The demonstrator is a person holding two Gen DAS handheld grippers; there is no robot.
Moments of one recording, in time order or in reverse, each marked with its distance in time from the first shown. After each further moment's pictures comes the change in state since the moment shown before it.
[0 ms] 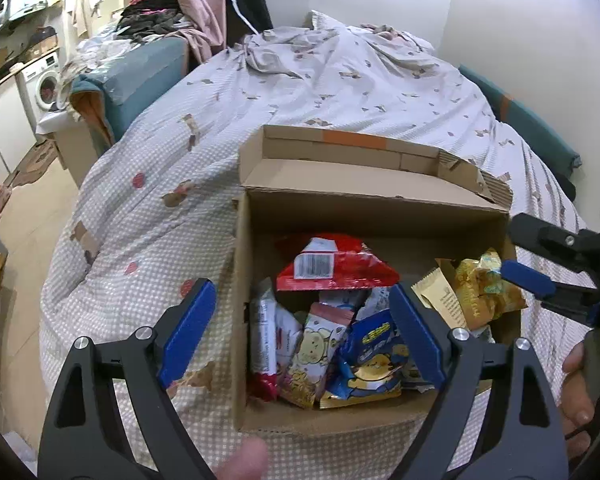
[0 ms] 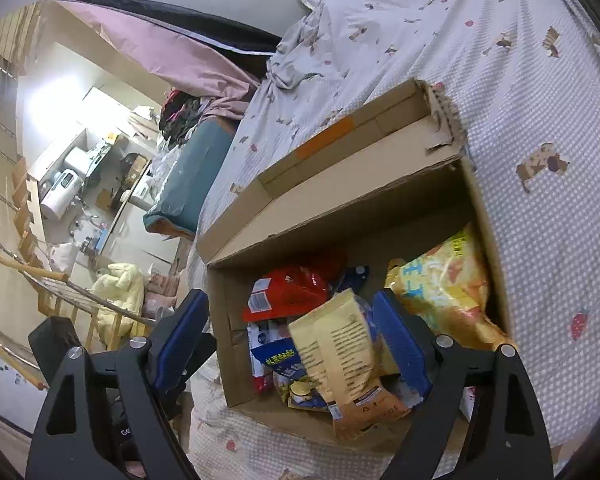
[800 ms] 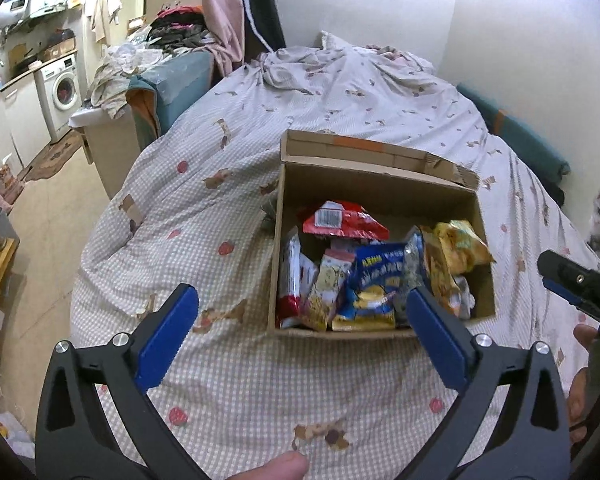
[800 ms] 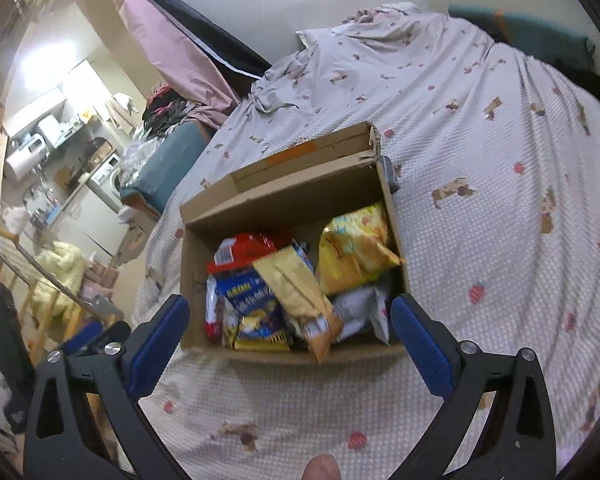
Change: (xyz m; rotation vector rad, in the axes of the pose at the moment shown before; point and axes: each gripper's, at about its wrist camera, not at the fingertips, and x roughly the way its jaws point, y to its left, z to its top) left arm -0.091 0.017 -0.061 -0.017 -0.073 -0.005; right arm -0.089 0.033 -0.078 -0.201 -0.118 -0.248
